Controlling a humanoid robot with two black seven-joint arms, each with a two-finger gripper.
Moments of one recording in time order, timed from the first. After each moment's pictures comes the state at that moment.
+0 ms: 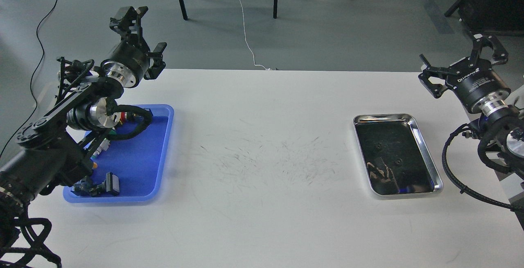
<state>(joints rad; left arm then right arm) -0.74 0.33 -0.87 -0.87 0.30 0.00 -0.19 0.67 -0.66 0.54 0.87 0.65 0.49 0.18</state>
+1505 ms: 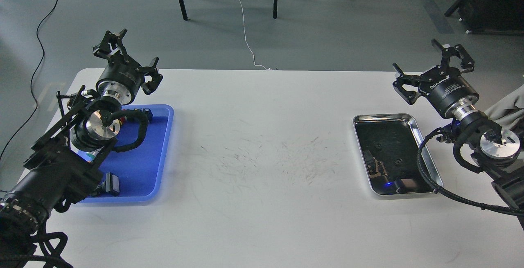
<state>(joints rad) -0.62 0.28 -1.01 -0.86 0.09 -0.03 -0.22 0.66 -0.58 0.61 0.83 0.57 0.49 0.09</state>
